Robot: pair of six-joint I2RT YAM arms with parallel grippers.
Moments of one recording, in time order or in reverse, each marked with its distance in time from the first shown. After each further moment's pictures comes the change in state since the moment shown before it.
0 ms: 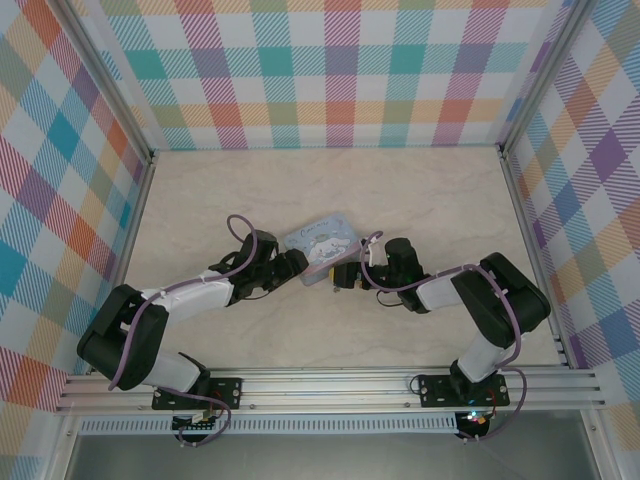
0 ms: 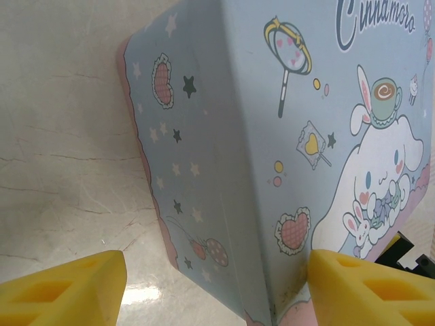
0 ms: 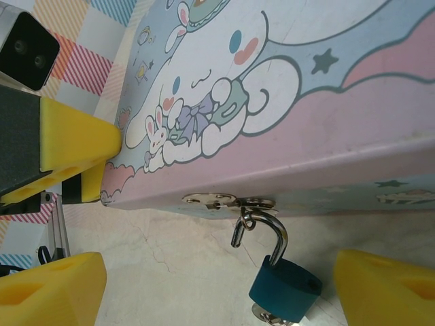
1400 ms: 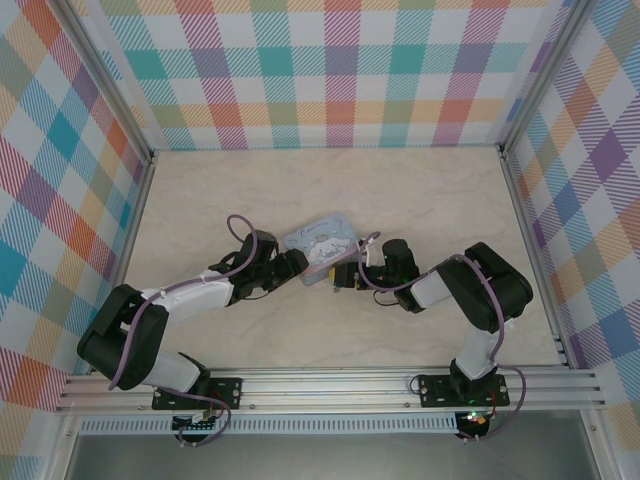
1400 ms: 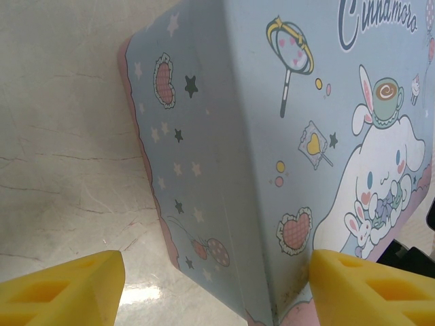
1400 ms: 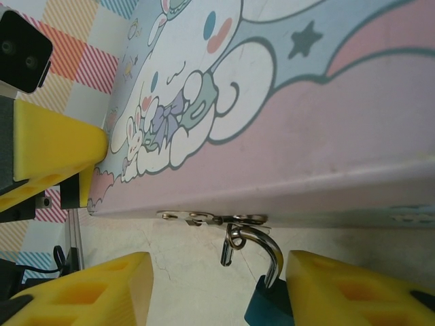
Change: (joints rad) left arm 0.000 0.001 0.001 -0.003 0.000 0.000; right arm -0.001 0.124 0.016 0.137 -0.055 0.059
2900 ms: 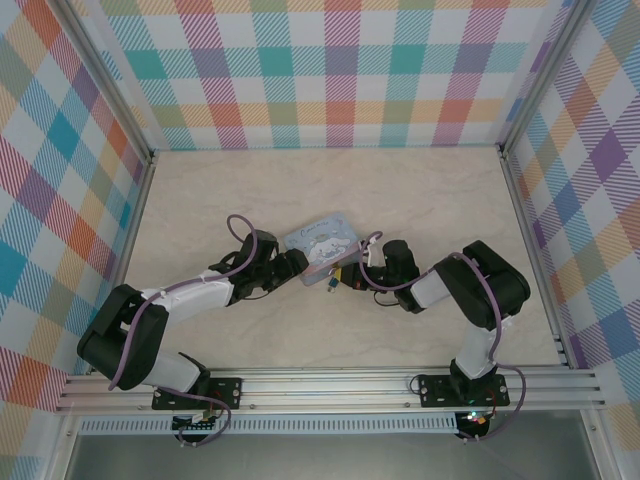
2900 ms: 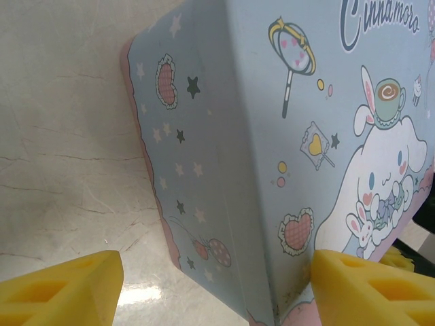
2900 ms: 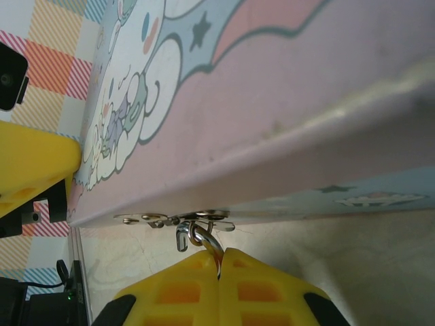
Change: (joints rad) left arm 0.000 0.000 0.002 -0.004 -0.006 0.000; right arm -0.010 0.025 -0.005 0.016 0.023 0.074
